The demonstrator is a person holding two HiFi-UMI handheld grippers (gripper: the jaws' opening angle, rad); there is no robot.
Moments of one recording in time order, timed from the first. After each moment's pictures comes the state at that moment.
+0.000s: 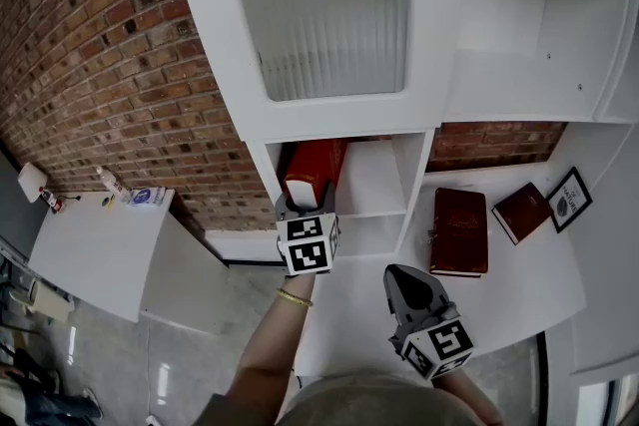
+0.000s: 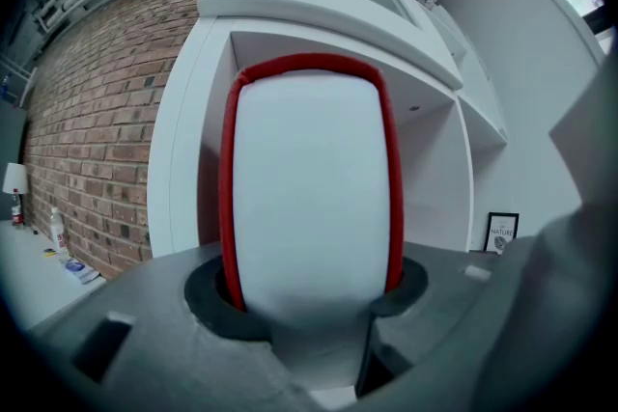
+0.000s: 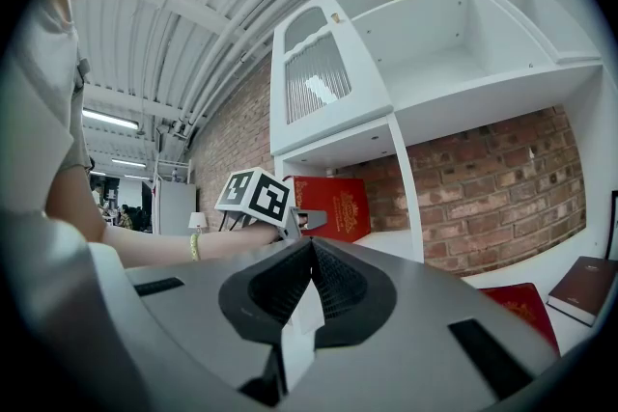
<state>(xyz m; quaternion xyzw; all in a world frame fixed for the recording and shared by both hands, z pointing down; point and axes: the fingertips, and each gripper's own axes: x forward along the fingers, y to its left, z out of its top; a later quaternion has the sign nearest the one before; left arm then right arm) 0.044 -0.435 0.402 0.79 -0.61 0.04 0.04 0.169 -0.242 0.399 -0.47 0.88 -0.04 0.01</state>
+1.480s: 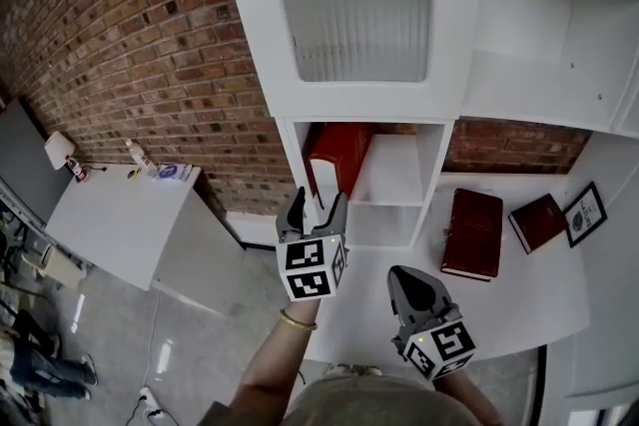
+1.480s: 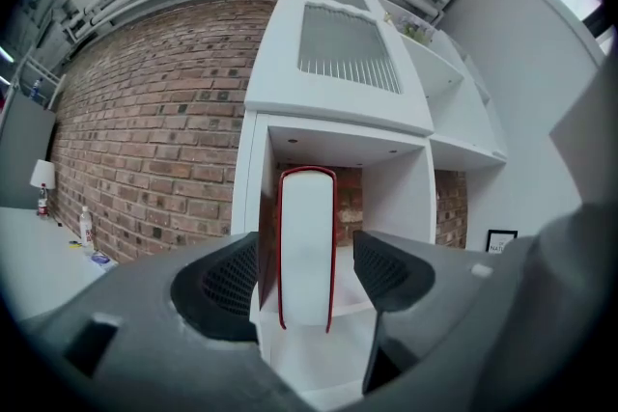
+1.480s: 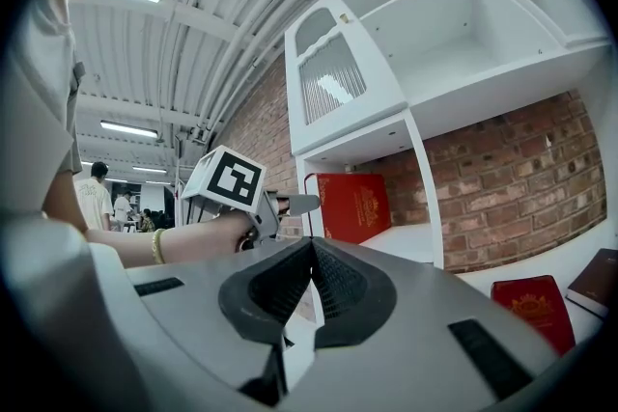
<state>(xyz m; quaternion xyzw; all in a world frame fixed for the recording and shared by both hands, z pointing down) 0.025 -0.345 0.371 0.76 -0.65 0.00 0.03 0.158 -0.212 0.402 -0.41 0.91 -0.06 -0.01</state>
